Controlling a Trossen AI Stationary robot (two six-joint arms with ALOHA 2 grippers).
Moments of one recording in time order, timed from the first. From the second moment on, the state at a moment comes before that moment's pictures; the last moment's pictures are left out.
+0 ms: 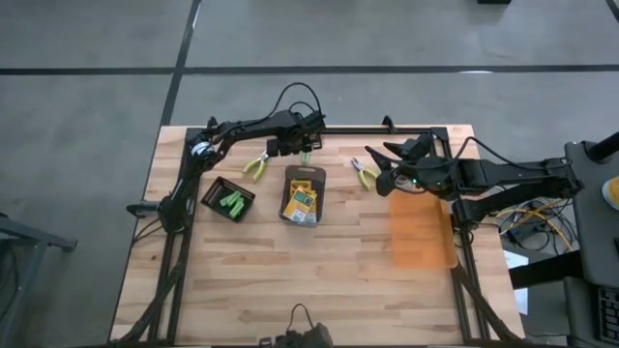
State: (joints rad) left arm 0.54 2.20 1.82 -0.95 -0.23 -1.18; right arm 0.08 0.99 0.99 -0.44 0.81 0.39
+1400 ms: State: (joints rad) left arm 0.51 2.19 1.70 -0.76 -0.13 -1.05; right arm 0.08 0.99 0.99 -0.44 0.81 0.39
